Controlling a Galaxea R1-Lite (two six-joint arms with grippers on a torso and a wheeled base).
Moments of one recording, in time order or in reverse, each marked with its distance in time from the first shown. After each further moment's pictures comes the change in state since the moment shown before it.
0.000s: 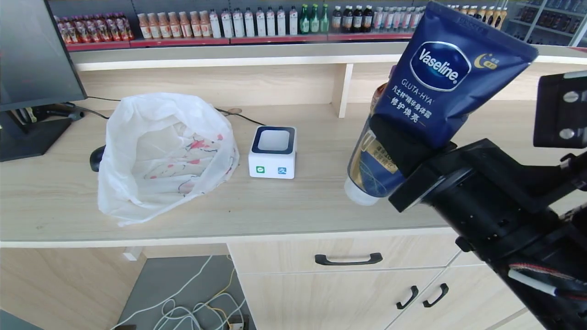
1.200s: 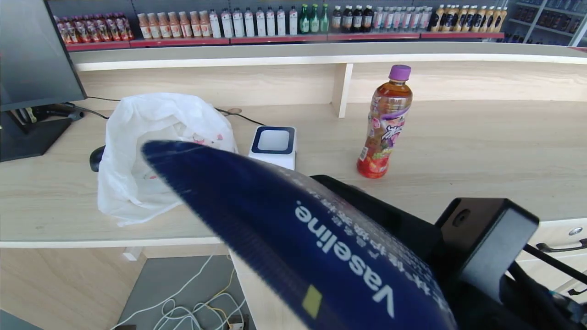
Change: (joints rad) left arm 0.000 0.000 0.000 0.000 0.000 0.000; right arm 0.338 -0.001 0.041 -0.006 0.113 -0.900
